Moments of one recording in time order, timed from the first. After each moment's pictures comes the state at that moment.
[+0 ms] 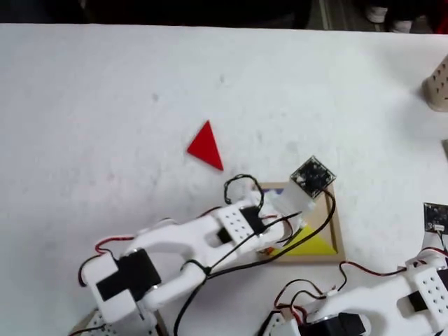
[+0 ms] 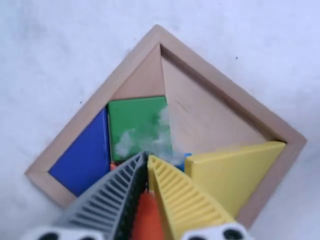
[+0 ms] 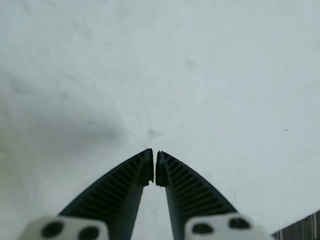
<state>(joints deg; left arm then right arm) 51.0 8.5 34.0 20.4 9.4 65.8 -39.7 62.9 51.7 59.5</state>
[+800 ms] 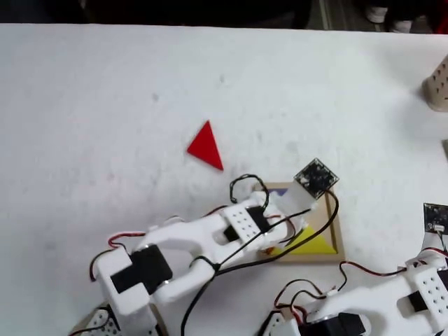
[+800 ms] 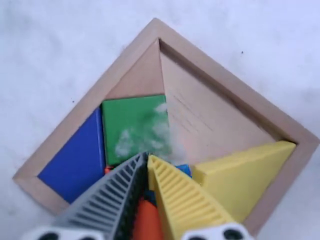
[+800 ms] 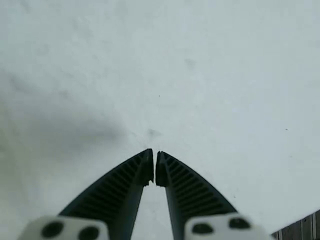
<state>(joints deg) 51.5 14.5 30.7 22.3 9.4 65.8 -39.7 62.9 51.7 59.8</state>
